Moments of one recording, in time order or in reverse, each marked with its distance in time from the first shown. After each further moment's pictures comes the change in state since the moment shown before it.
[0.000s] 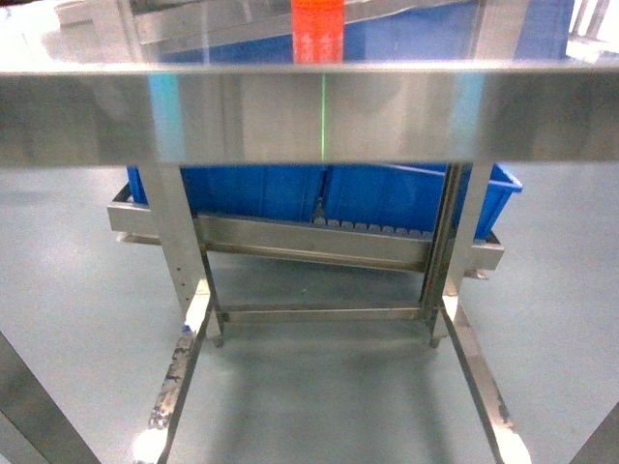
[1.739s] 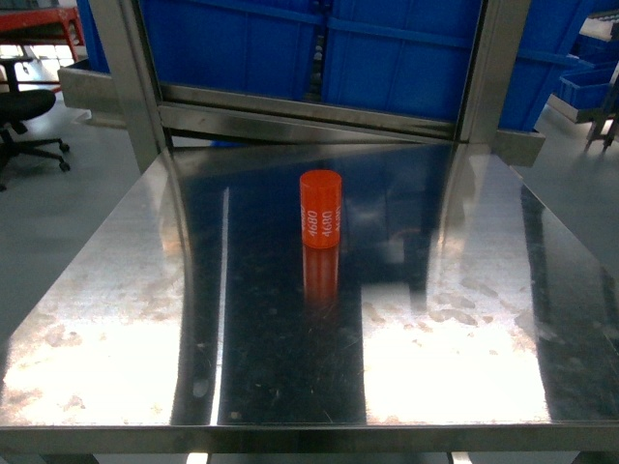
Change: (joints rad) left arm -0.002 0.024 0.011 -0.035 -0.021 -0.019; right arm 0.000 0.000 0.000 0.000 0.001 0.001
